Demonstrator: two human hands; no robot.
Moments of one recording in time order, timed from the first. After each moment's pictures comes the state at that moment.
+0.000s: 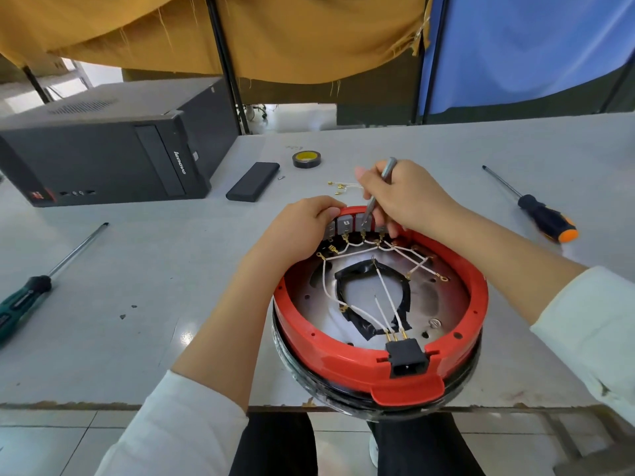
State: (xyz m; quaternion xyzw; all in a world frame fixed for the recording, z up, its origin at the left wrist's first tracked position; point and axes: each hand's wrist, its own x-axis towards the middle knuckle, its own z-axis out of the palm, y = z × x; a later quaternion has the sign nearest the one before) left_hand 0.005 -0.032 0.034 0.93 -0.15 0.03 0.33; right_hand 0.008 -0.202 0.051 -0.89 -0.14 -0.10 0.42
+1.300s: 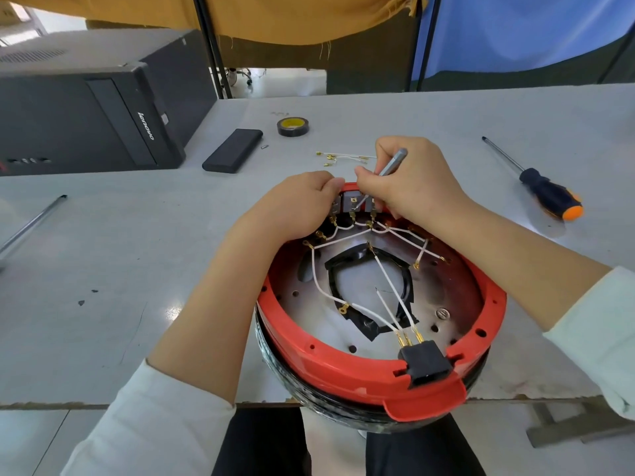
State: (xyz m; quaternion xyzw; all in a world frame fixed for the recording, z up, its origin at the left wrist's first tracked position) left_hand 0.012 -0.046 0.031 0.95 -0.15 -0.01 0.29; right_hand -0.002 -0.206 0.036 -0.88 -0.12 -0.18 0.41
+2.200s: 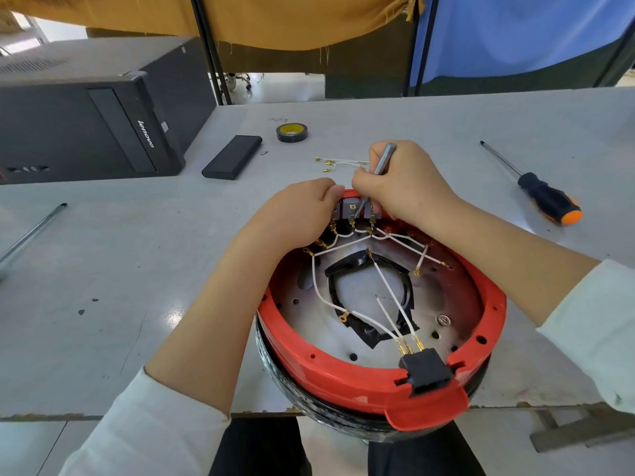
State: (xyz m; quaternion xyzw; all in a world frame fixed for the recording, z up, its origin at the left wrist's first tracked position) left_hand 0.013 -0.048 0.029 0.95 -0.16 0.01 0.25; right_hand 0.008 -0.202 0.040 -0.90 -0.10 -0.15 0.40
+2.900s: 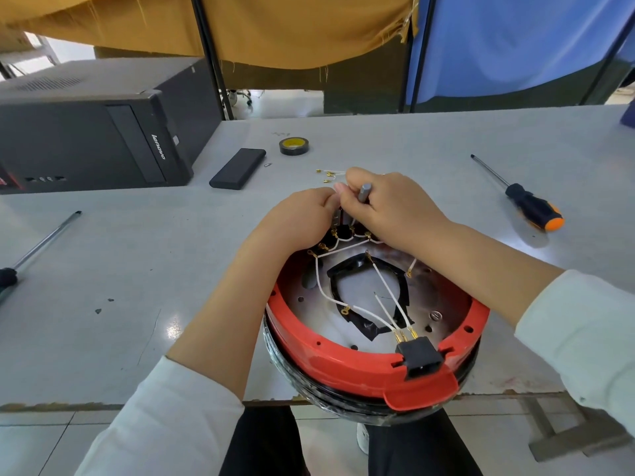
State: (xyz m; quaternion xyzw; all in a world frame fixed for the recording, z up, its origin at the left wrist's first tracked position) left_hand 0.010 -0.047 0.031 0.95 -0.18 0.02 0.27; right_hand -0.013 -0.195 0.034 -0.92 -0.24 -0.23 0.21
